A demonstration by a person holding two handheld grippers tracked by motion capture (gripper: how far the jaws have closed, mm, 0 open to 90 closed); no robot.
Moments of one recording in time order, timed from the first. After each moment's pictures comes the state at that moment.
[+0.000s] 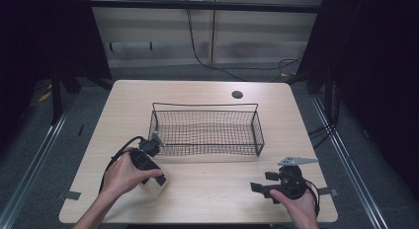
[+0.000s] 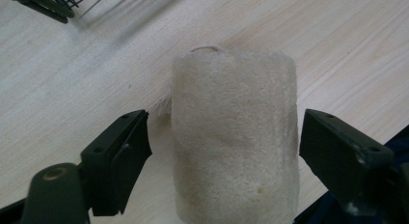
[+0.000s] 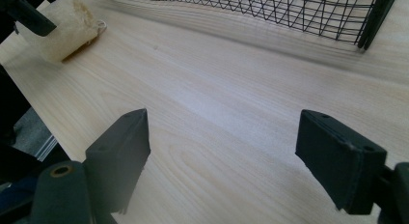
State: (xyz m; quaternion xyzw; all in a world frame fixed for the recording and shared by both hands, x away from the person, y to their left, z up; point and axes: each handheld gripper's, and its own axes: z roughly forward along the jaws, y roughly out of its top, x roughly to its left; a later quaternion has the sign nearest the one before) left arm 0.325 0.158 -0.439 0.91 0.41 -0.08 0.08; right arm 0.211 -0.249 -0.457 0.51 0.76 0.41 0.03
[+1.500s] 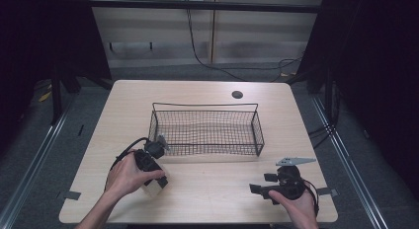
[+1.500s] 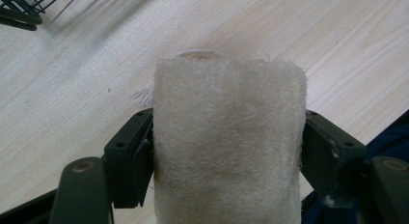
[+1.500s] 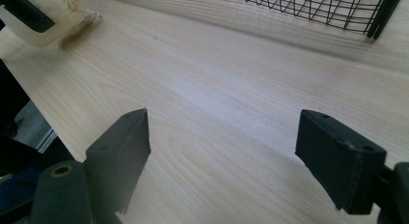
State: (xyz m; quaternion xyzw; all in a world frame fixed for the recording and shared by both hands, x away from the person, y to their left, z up) left arm 0.323 0.148 -0.435 0.92 0.38 -0.09 0.07; right arm 0.212 -0.247 -0.460 0.51 0.77 0.40 0.02
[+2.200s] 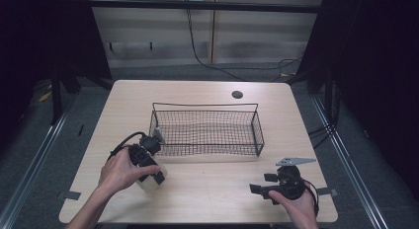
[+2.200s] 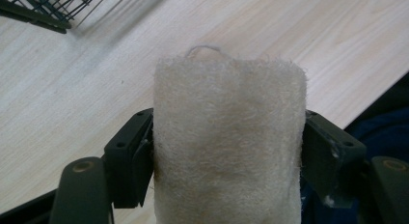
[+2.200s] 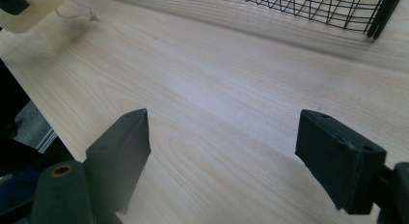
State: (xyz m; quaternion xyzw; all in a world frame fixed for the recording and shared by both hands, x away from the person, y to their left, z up) left arm 0.323 0.154 -0.406 0.92 0.38 -0.09 0.08; right arm 0.212 -0.247 -0.460 0.51 0.77 0.40 0.02
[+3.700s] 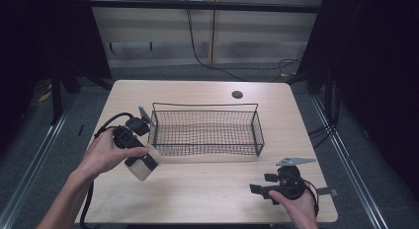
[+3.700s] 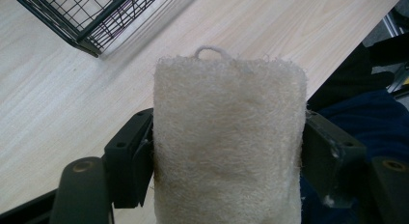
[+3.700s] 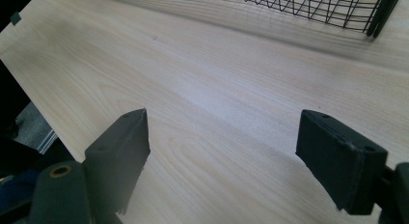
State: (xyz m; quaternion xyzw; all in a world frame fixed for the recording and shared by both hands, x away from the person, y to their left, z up) left arm 0.339 0.176 -0.348 0.92 0.36 -0.12 0.13; right arm 0.212 -0.248 -0.460 0.51 0.76 0.40 0.02
